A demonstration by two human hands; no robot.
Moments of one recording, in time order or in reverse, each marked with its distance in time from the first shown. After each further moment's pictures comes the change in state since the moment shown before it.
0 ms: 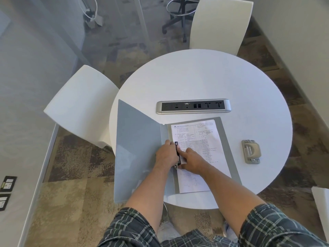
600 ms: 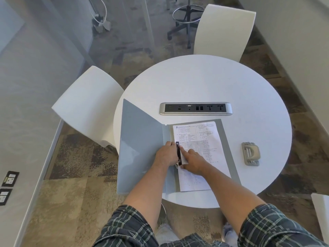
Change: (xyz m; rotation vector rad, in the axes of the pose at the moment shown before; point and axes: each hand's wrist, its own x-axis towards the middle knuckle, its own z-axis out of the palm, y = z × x) left_hand -0.012 -0.005 -0.010 0.004 -0.088 0.019; right_hand -0.005 0.001 0.003 -0.113 -0.018 0.034
